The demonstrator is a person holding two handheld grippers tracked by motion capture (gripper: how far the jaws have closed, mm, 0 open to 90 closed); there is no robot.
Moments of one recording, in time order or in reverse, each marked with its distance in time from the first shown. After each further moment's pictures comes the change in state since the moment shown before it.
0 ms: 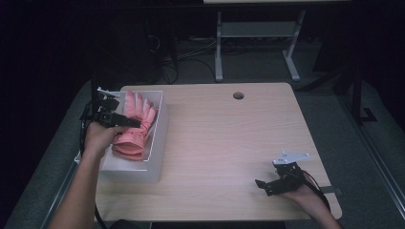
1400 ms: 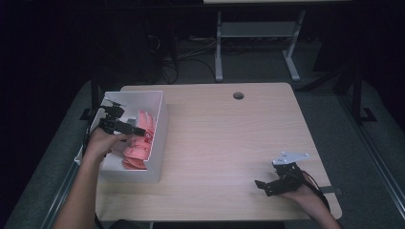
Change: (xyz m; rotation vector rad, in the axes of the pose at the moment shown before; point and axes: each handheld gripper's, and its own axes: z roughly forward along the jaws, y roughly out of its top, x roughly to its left) left arm 0.007 -0.010 0.010 0.038 0.020 0.087; right arm 0.000 0.000 0.001 0.007 0.008 -0.006
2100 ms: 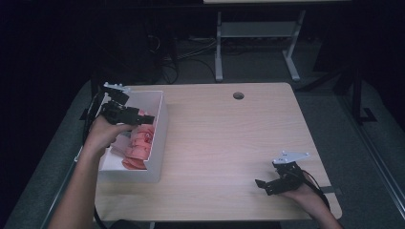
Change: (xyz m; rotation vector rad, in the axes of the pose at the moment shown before) left arm -0.075 0.029 -0.039 -0.173 -0.075 0.213; right arm -0.003 0.000 0.001 -0.001 0.009 0.016
